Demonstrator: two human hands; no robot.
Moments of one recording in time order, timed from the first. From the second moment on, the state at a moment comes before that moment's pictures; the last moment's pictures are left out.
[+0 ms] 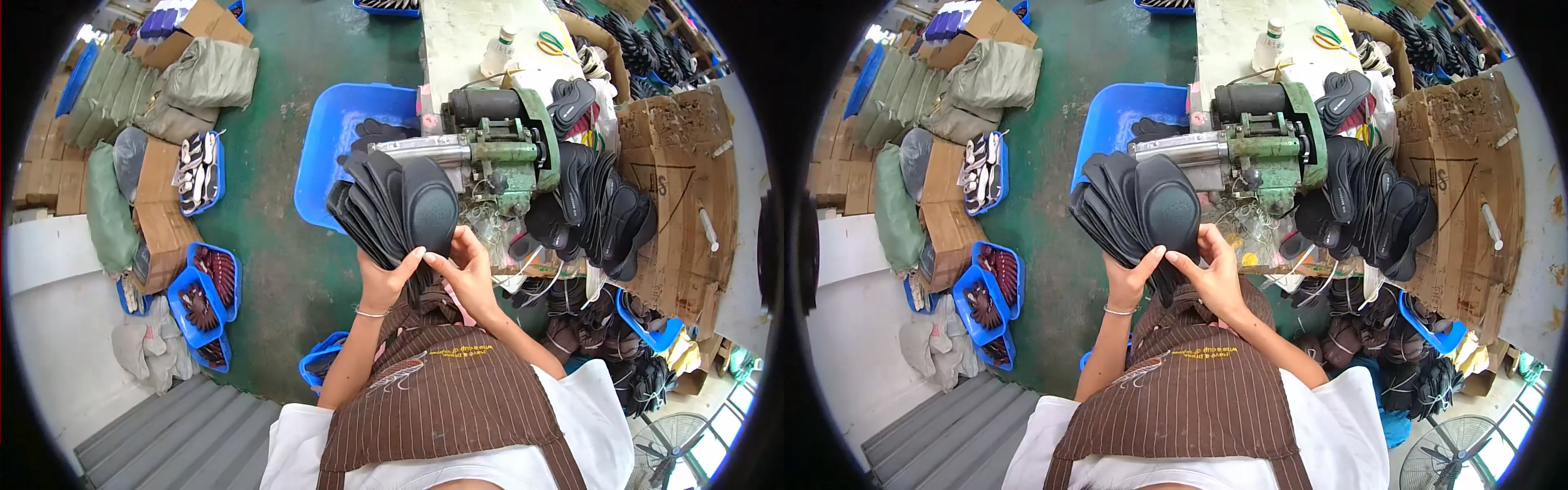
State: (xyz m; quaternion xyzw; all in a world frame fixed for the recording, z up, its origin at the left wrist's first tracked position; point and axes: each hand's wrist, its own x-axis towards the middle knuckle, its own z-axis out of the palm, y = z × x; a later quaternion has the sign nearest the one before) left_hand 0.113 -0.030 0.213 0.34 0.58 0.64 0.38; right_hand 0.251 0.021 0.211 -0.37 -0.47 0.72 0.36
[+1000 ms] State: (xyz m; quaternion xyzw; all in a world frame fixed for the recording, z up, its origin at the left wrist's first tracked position) left_hand 0.060 -0.064 0.147 0.21 0.60 0.62 0.47; right_hand 0.194 -0.002 0.134 -0.50 -0.33 0.72 0.35
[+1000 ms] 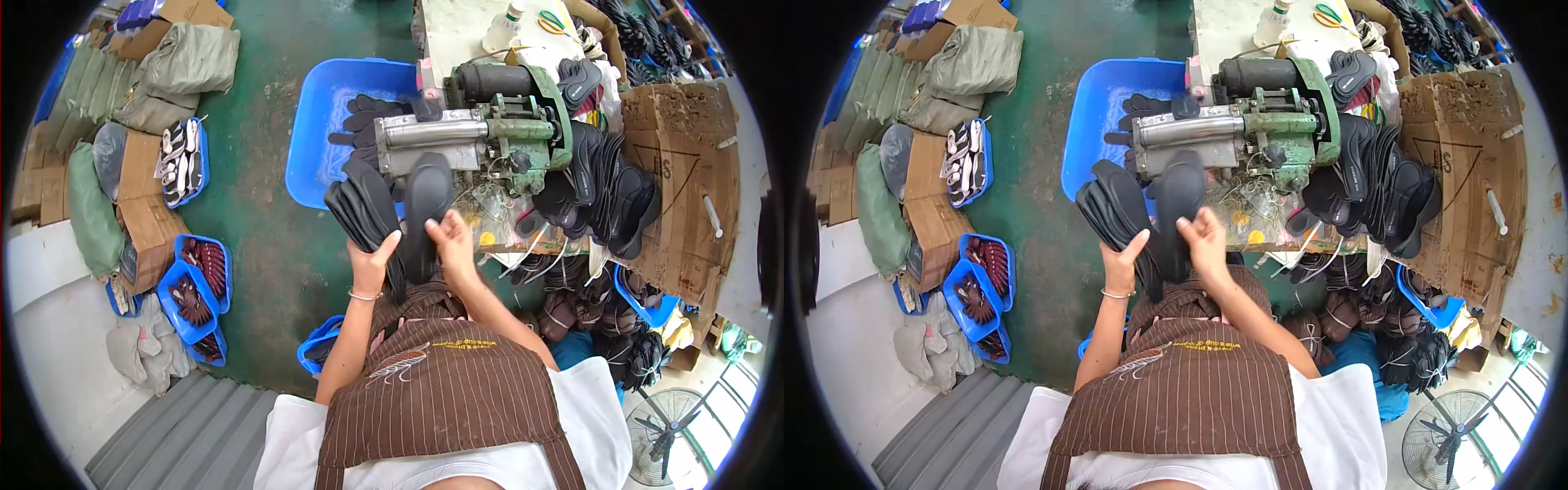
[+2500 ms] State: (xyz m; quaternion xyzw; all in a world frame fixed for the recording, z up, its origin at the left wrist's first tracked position) left_hand 0.056 -0.029 0.153 0.06 0.42 0.74 0.52; right_hand 0.204 0.032 0.172 -0.34 -0.32 0.84 0.28
